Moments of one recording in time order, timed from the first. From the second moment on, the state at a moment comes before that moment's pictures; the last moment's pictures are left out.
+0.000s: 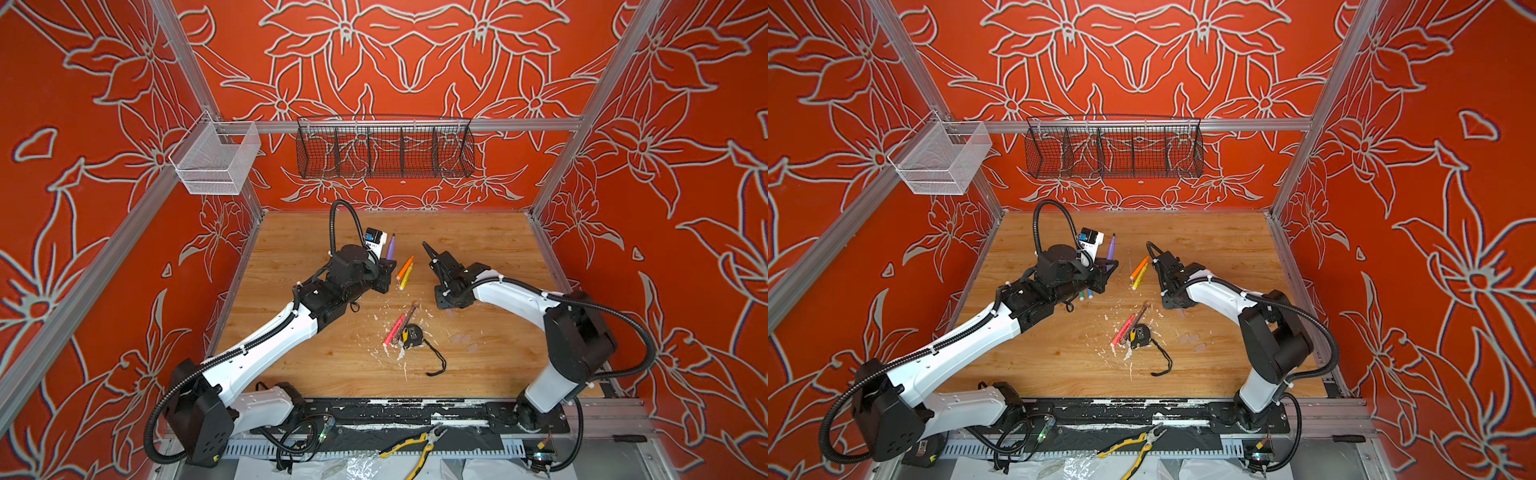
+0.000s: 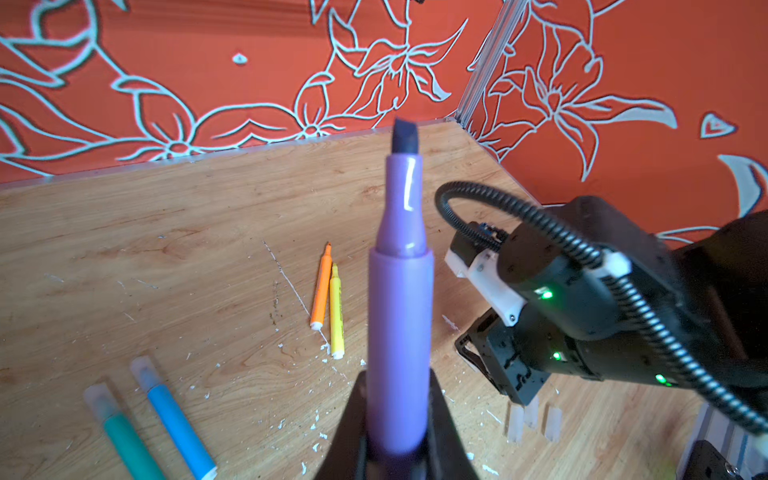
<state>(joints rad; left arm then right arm) -0.62 1.22 1.01 -0.19 0.01 -0.27 0.58 1.69 1.12 -0.73 0.21 0.49</state>
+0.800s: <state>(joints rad) -0.62 1.15 1.01 -0.24 0.03 -0.28 0.55 1.78 1.12 -0.75 0.14 0.48</state>
